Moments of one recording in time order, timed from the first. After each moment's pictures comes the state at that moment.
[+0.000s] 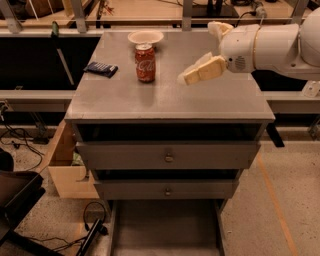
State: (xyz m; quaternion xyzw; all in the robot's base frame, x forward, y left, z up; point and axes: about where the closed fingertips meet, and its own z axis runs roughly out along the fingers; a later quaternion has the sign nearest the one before) arm 0.629 -0.086 0.990 -0.48 0.64 0.20 0.57
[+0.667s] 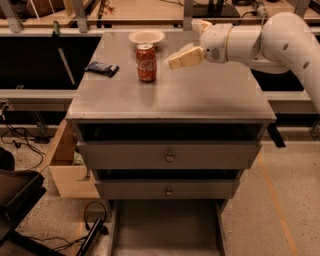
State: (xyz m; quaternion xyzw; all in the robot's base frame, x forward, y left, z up) arm 0.720 -0.057 0.972 -0.45 0.62 0.25 0.59
